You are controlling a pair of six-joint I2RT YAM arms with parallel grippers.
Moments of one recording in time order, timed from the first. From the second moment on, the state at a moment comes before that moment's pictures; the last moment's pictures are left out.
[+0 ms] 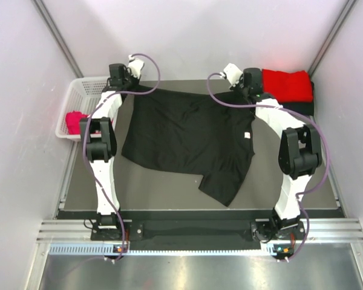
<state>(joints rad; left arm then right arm) 0.00 2.32 2.00 -0.15 0.27 0.41 0.25 1.94 1.56 -0.06 0.13 -0.74</state>
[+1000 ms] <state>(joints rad) 0.02 2.17 1.81 -0.26 0.32 0.42 0.27 1.76 1.31 -0.16 0.12 -0.67</state>
